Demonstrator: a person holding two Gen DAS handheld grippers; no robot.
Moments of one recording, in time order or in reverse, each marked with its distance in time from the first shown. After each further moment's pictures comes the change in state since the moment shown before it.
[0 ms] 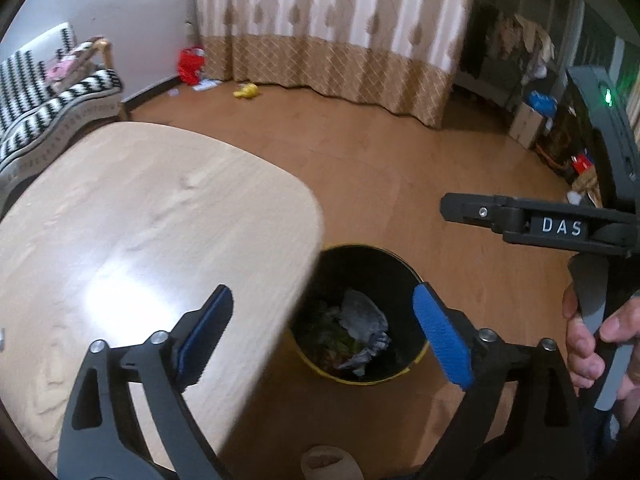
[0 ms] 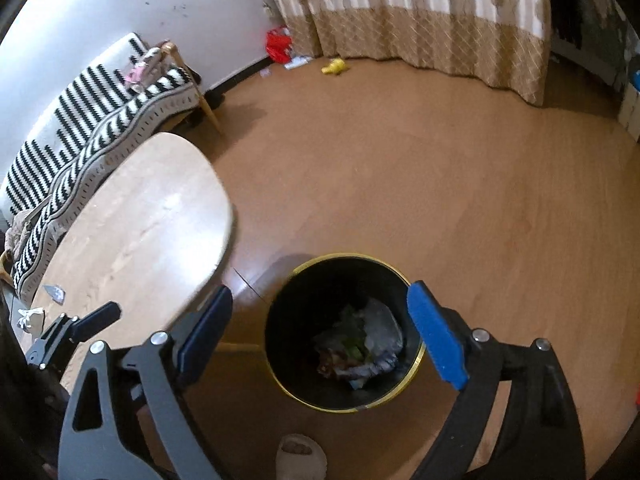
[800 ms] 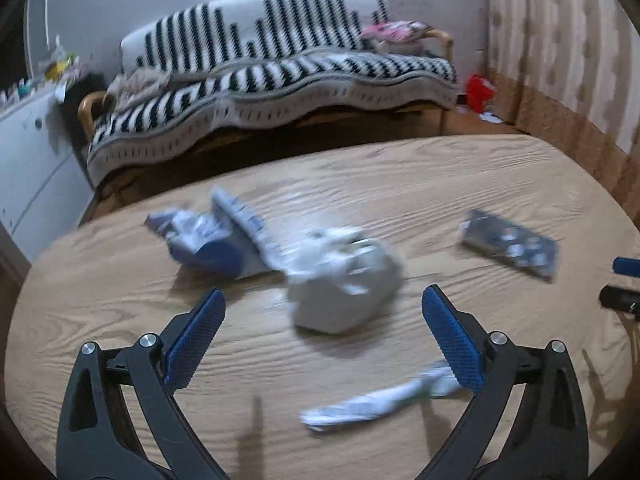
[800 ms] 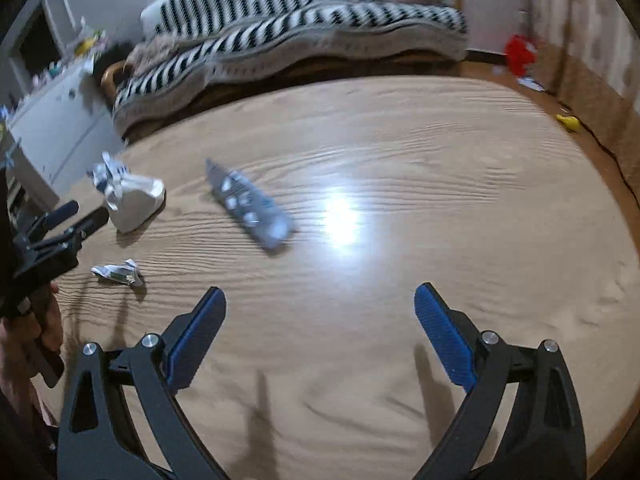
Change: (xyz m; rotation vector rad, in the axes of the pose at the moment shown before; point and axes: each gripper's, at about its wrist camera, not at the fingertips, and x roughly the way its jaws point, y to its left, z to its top) left arm -0.216 0.416 -0.171 -0.530 -0.052 0.722; right arm 0.105 0.446 -0.072 -0.647 0.199 0.355
